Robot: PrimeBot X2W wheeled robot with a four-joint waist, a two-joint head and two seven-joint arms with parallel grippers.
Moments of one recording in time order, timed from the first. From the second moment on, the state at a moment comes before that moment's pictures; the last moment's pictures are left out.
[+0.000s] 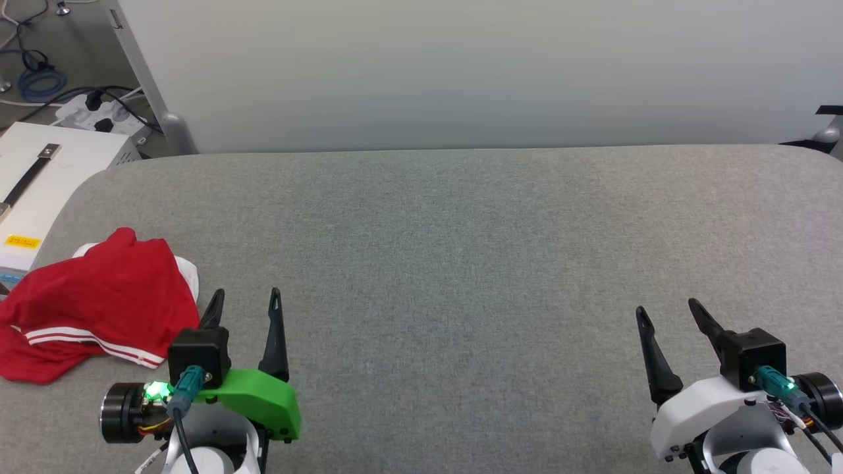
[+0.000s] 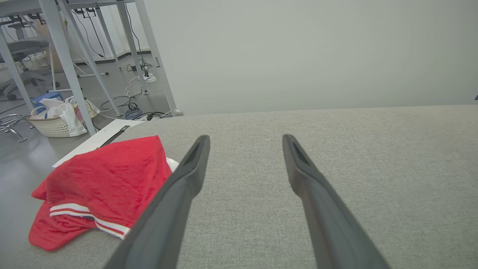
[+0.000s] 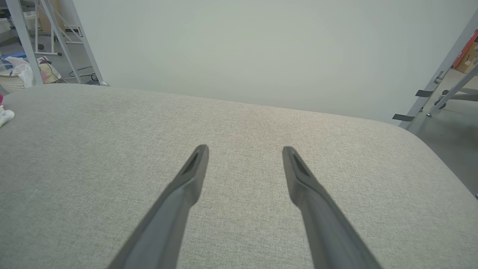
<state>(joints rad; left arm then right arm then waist) -0.02 0.06 0.00 0.00 -0.01 0.00 0.00 0.02 -0.05 0.00 0.00 0.01 0.13 0.01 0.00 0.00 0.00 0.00</state>
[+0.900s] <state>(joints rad) -0.02 0.06 -0.04 0.07 -0.05 0.00 -0.07 0.02 -0.05 -0.03 -0.01 0.09 0.13 -0.04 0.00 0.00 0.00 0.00</state>
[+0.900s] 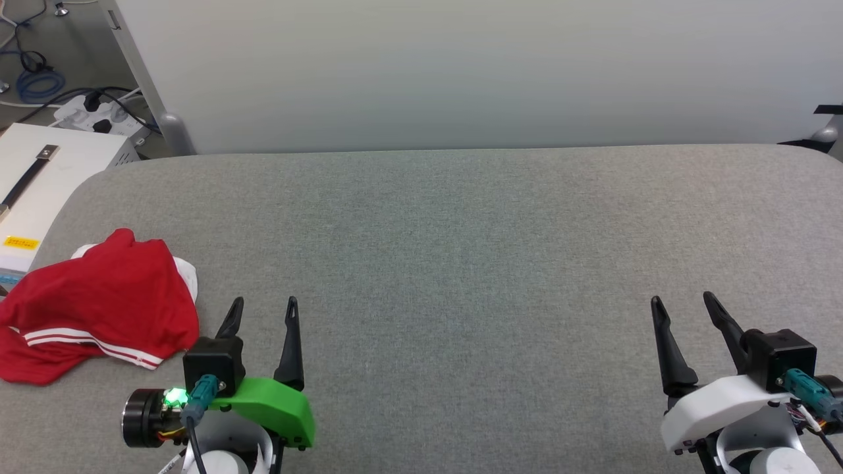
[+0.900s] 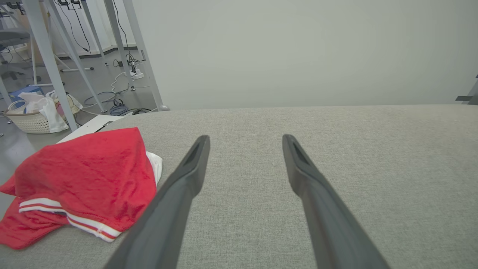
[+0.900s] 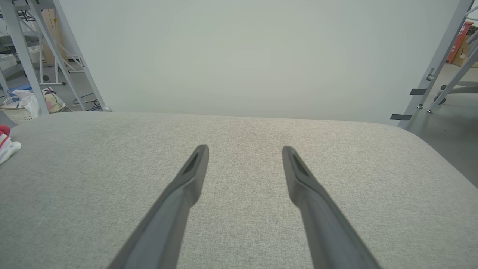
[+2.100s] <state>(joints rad) -0.06 0.06 -0.01 0.12 -0.13 0.00 -0.14 0.02 -0.05 0.03 -0.10 0.11 0.13 -0.04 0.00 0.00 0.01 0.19</state>
